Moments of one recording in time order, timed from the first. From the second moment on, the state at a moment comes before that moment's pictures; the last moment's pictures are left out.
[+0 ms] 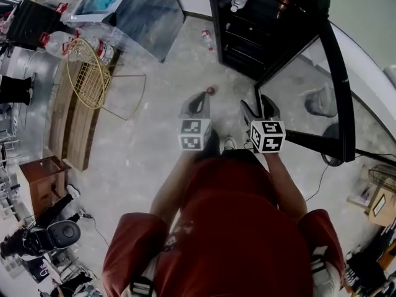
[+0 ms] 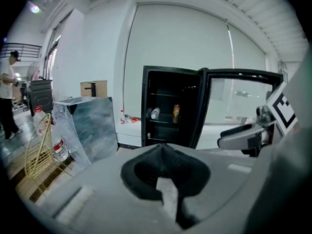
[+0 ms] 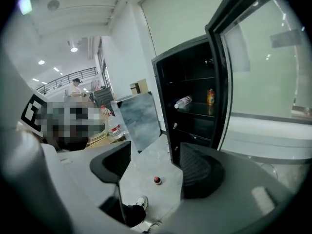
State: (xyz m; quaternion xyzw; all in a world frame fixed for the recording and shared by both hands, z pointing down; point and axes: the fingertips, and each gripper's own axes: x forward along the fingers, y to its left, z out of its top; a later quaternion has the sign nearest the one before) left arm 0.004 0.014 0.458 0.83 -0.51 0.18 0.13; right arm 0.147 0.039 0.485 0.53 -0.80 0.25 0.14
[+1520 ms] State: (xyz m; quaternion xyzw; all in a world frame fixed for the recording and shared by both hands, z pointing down) left arm -0.016 0.051 0.369 0.84 -0.52 0.15 0.04; right arm 0.158 0.055 0.383 0.56 -0.82 0.08 0.11
